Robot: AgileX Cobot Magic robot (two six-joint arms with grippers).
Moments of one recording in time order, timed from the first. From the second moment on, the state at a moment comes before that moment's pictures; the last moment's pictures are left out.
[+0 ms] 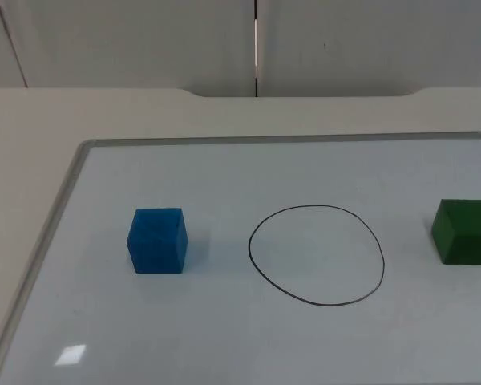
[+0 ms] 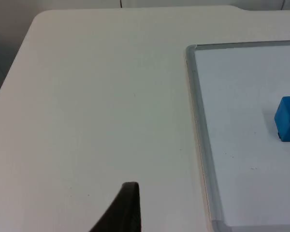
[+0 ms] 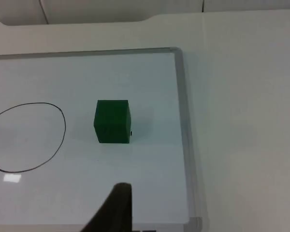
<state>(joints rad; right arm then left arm) 0.04 0.00 -0.52 -0.04 1.09 0.08 0.01 0.00 -0.50 -0.01 1.09 0.01</state>
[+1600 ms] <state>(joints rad) 0.04 0.00 -0.52 -0.03 1.09 0.06 0.01 0.00 -0.50 -0.01 1.09 0.01</state>
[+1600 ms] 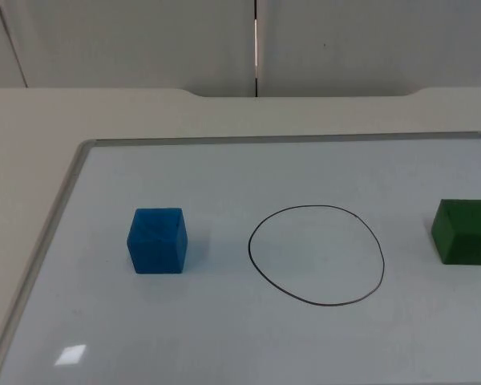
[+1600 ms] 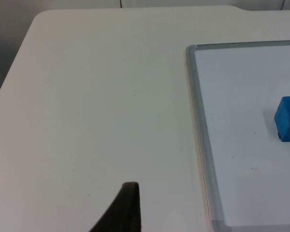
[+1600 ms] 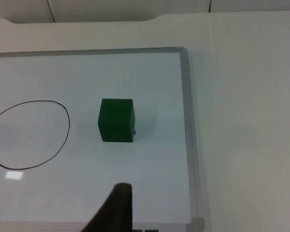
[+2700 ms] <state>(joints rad) 0.04 0.00 -0.52 -0.03 1.09 0.06 0.01 0.00 -0.50 -0.01 1.09 0.01</state>
